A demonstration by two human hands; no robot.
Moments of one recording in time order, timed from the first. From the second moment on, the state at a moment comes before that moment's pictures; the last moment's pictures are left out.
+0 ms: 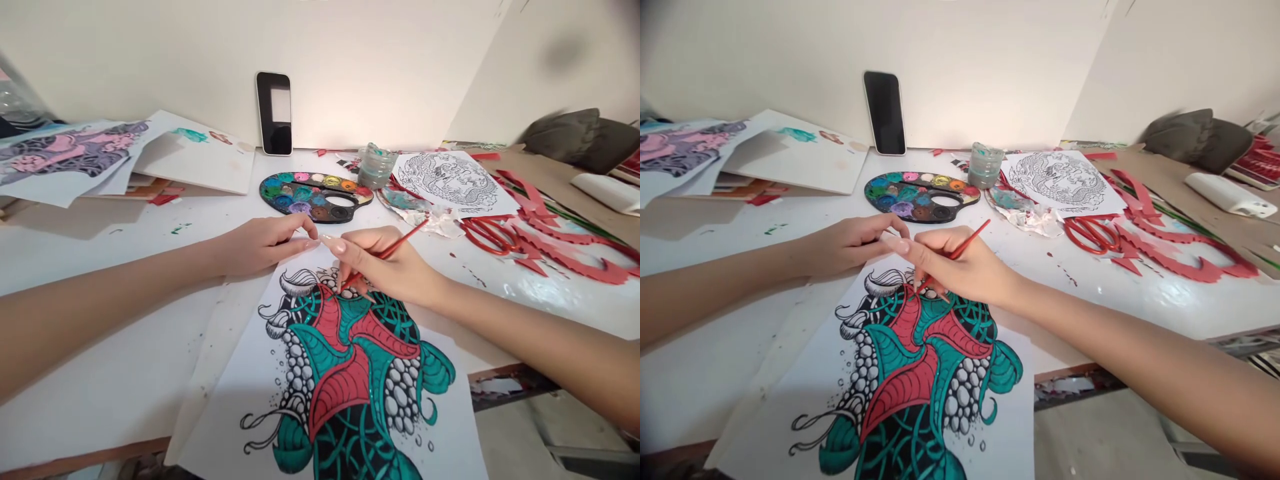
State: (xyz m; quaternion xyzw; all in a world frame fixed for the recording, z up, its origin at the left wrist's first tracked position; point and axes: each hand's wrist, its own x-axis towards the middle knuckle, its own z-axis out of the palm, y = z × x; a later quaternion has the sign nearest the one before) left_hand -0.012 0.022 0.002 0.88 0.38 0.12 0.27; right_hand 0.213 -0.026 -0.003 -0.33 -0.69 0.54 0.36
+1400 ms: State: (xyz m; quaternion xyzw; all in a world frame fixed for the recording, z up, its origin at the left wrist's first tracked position) left_hand -0.011 0.023 0.002 0.88 0.37 0.12 0.27; right_hand 0.205 -0.038 -0.001 -0.36 -0.74 0.43 0.38
